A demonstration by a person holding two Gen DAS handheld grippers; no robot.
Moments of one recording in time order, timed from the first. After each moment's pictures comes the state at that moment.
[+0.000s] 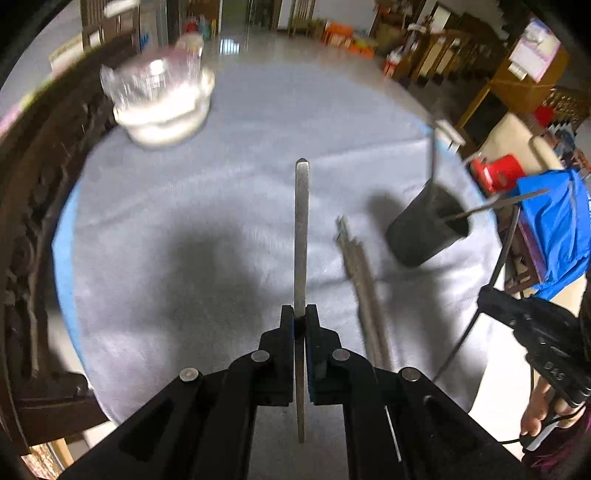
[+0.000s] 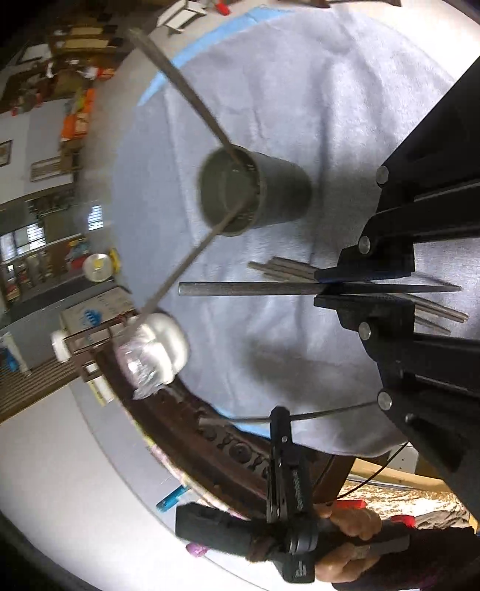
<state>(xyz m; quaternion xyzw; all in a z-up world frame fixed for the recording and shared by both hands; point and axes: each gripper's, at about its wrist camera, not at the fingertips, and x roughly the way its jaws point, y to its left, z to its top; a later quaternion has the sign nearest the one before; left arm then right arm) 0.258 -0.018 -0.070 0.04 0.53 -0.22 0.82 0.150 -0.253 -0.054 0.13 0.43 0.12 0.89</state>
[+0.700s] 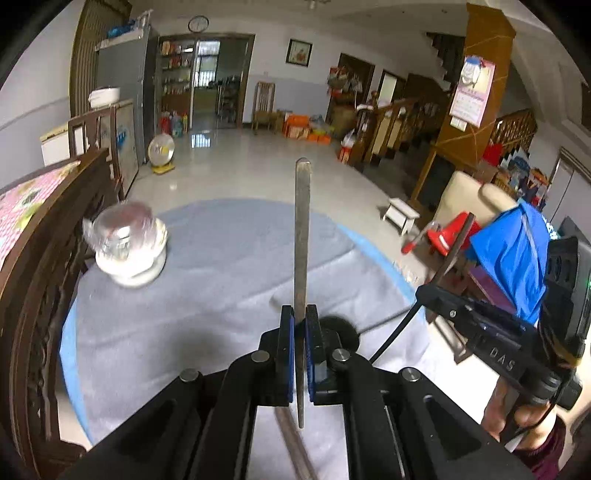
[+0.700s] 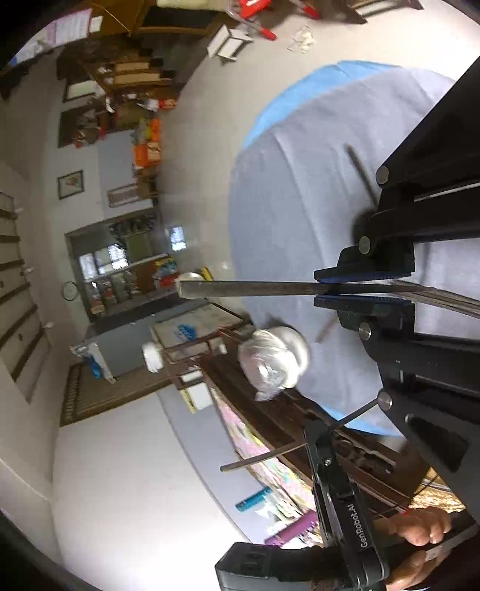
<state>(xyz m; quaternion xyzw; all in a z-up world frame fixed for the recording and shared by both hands) 0.238 -0.085 0.082 0.01 0.36 -0.28 0.89 0.152 -0.305 0.071 0.14 0.27 0.06 0.95</state>
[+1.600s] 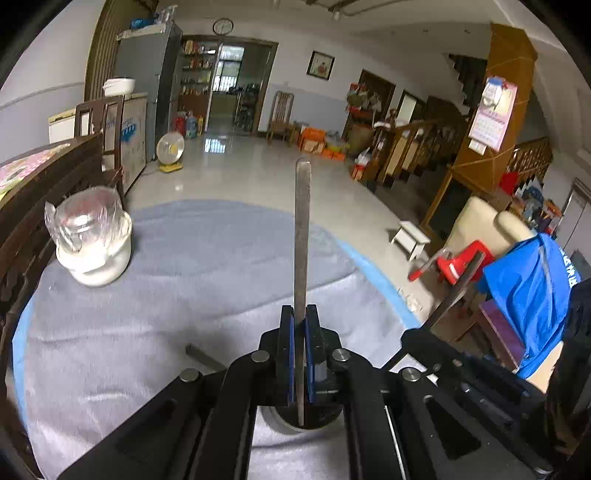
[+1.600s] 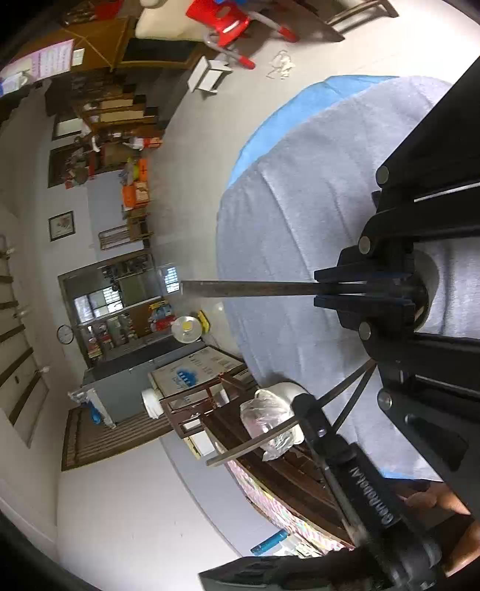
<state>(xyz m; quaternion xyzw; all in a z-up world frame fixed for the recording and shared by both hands) 0.274 -0.165 0.018 -0.03 0.36 -0.24 0.90 0.194 -0.336 0.017 0.16 0.30 -0.02 0.94</state>
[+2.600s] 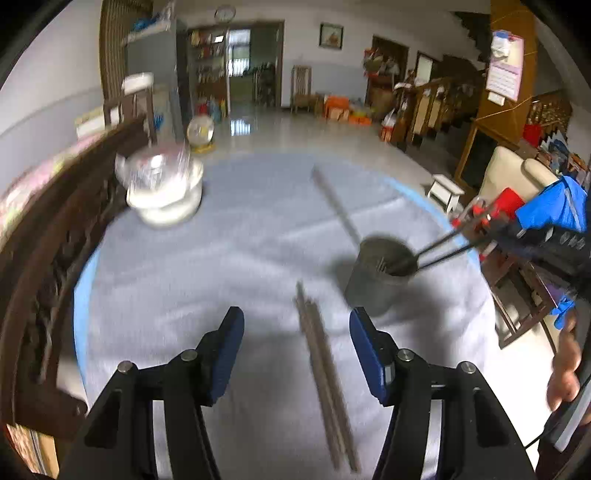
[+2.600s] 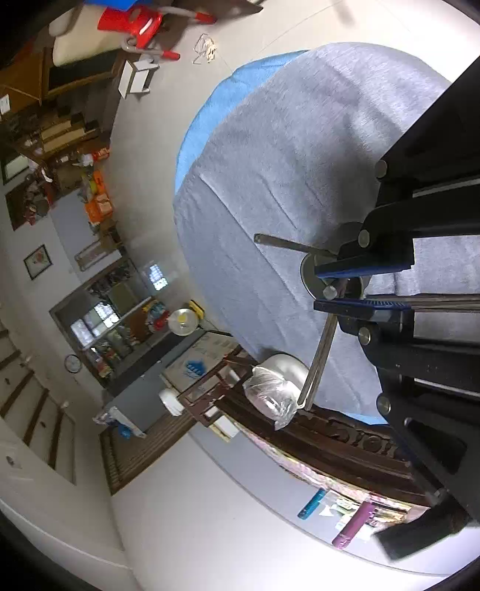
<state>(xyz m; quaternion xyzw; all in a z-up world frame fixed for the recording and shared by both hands) 0.180 -0.062 -0.017 0.05 0.41 -0.18 0.89 0.120 -0.351 -0.009 0.30 0.30 0.00 0.91</state>
